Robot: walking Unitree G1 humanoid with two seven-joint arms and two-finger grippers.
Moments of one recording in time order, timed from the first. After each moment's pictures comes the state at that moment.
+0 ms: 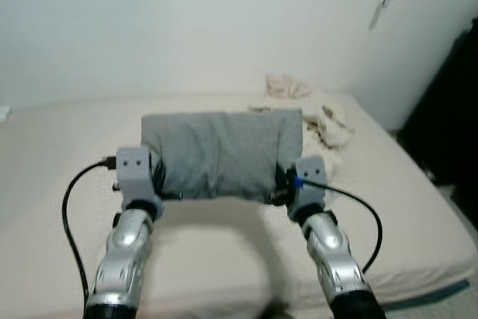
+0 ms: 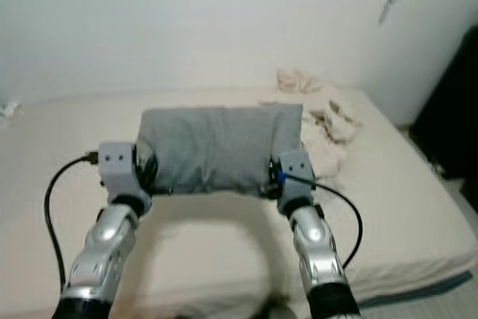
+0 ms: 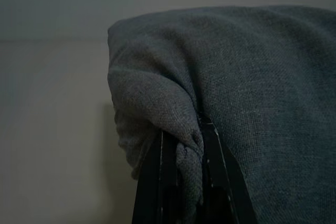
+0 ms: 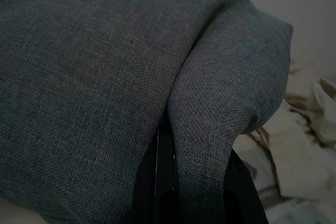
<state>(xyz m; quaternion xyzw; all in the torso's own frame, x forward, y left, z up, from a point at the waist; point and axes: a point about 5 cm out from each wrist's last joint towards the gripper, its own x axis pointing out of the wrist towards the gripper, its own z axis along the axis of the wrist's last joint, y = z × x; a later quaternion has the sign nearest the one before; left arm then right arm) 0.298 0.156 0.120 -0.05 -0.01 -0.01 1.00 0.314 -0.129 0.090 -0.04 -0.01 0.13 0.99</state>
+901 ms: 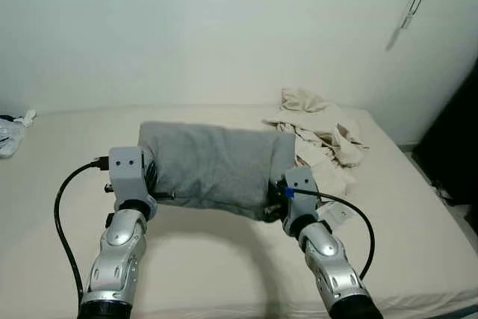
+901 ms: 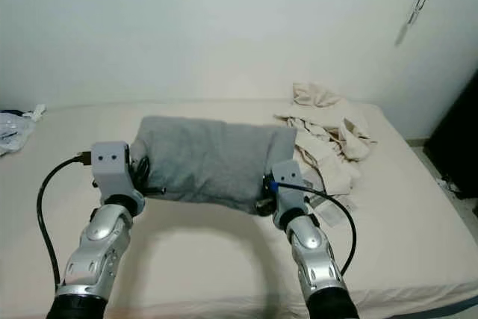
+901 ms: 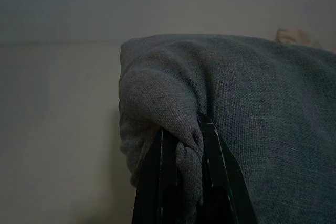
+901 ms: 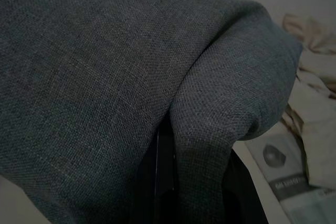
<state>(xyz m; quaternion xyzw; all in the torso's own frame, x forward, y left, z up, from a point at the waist) 0.299 0.167 0.113 -0.04 0.00 0.01 1.00 0.304 -0.126 0.062 -0.05 0.07 0.16 0.98</state>
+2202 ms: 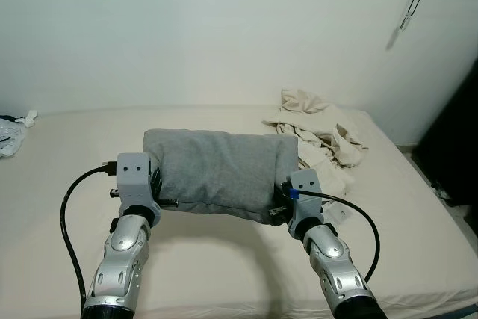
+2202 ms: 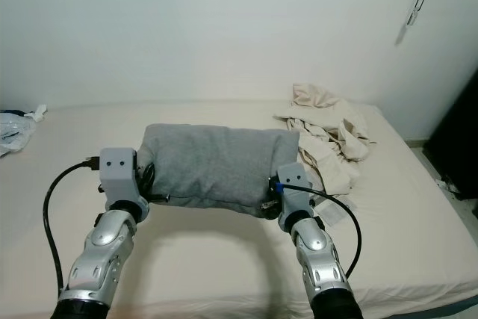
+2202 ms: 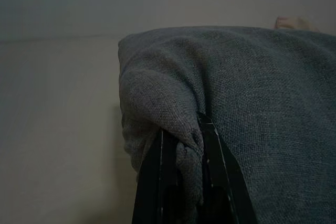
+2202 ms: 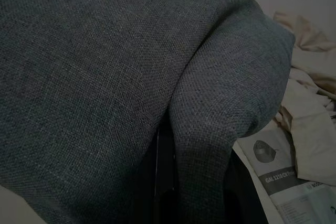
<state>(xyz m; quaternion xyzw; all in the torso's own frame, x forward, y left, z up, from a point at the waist) 0.297 0.162 0.107 -0.02 0.01 0.00 1.00 0.305 -0.135 0.063 -0.05 0.07 0.14 0.99</state>
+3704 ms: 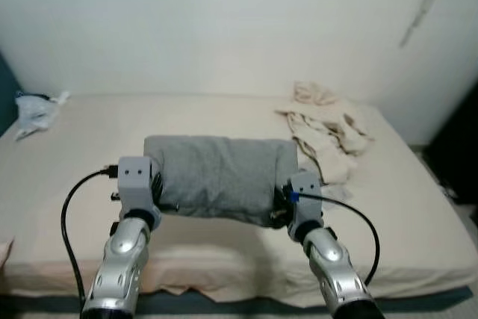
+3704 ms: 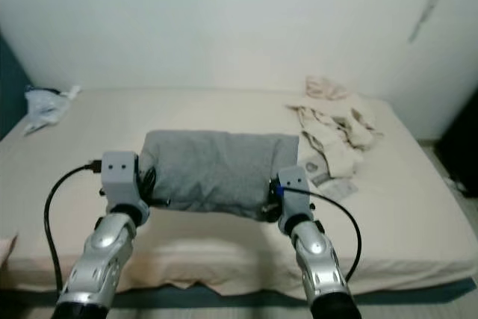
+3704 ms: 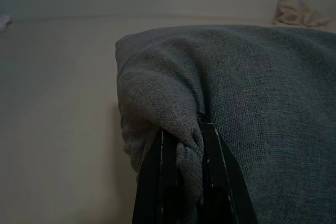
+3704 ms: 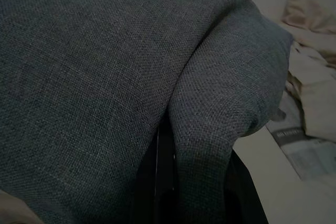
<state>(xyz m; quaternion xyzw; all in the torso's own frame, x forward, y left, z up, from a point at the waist) 0.294 0.162 0.102 -0.02 0.02 -0.01 1.00 0.302 -0.134 0.057 -0.04 0.08 0.13 0.99</state>
